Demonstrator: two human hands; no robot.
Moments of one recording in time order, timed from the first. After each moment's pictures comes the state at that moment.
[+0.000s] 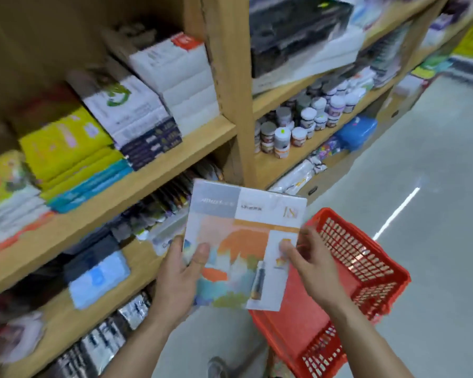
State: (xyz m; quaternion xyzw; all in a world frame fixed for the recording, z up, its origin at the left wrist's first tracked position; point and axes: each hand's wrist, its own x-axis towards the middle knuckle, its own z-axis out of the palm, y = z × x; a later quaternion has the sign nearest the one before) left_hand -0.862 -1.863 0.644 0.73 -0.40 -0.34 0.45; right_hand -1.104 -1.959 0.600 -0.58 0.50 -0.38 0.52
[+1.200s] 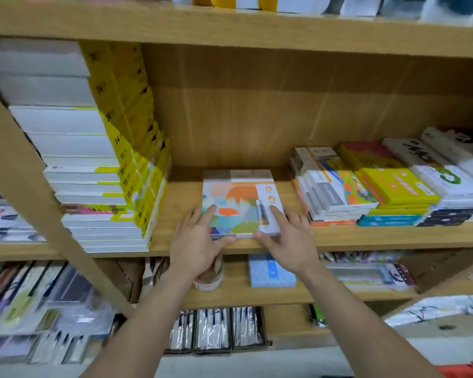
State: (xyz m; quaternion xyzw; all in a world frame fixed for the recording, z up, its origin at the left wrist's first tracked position) left_hand -0.486 -1.575 0.707 0.92 -0.31 0.01 0.25; right_hand -0.623 -1.762 0.715 -0.94 0.27 -0.13 0.14
